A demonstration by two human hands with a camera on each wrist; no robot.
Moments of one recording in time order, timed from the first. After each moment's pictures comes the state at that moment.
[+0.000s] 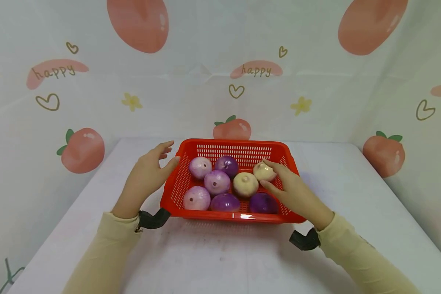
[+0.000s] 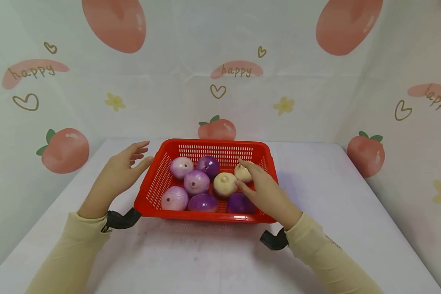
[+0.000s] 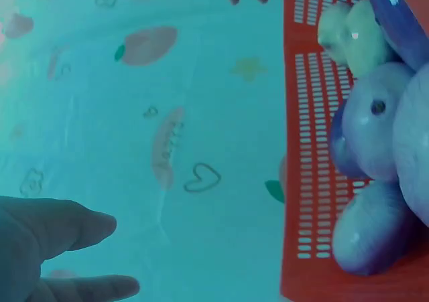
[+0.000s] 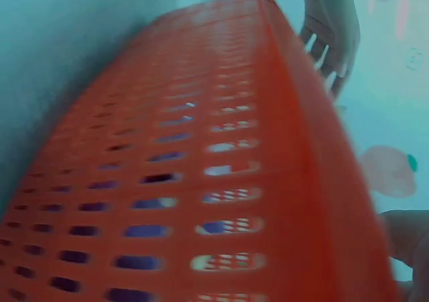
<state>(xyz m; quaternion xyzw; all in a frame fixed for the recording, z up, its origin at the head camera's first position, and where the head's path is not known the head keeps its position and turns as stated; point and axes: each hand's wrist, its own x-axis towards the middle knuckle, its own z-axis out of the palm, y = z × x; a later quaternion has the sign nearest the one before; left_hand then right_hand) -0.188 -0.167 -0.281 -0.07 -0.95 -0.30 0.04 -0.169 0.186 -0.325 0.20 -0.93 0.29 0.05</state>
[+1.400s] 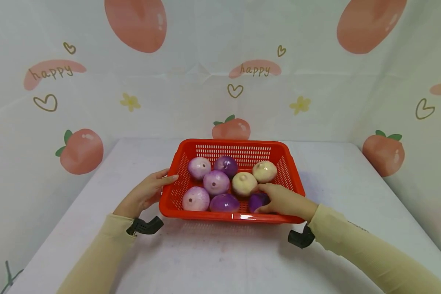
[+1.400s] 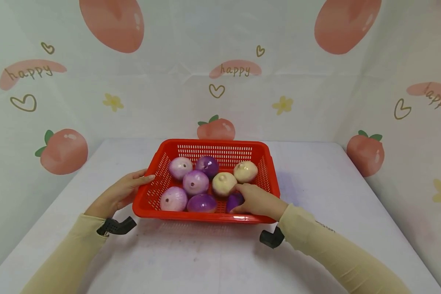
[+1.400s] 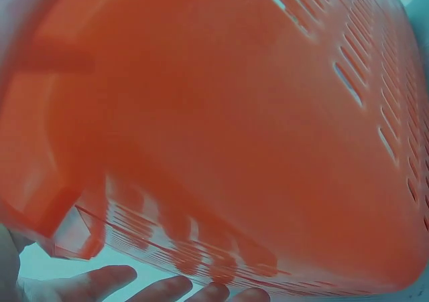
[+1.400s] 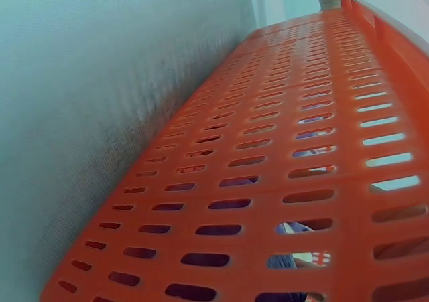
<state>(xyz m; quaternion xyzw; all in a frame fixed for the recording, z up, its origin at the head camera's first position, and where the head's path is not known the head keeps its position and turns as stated) -0.219 -0.195 -0.361 0.01 -0.75 -0.63 -0.22 -0.185 0.178 -0.352 0.24 -0.93 0.24 -0.13</state>
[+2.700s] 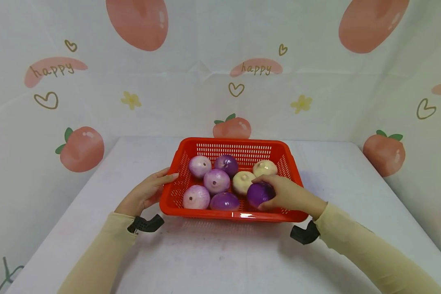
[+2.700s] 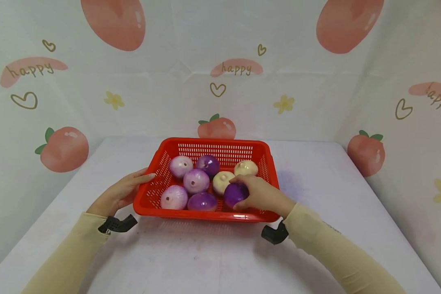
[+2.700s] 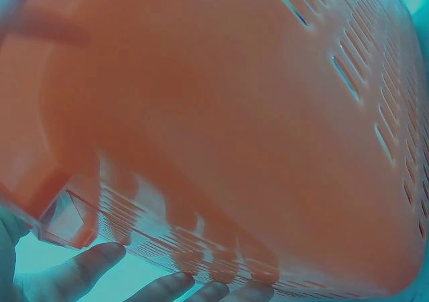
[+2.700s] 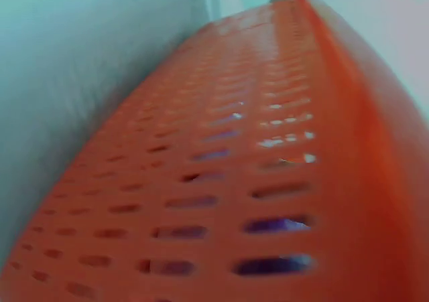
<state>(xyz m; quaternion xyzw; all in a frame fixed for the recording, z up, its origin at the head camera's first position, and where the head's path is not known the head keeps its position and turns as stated) -0.219 -0.195 -0.367 0.04 -0.71 -0.66 -0.23 -0.184 0.186 -0.335 0.23 -0.93 0.25 -0.10</state>
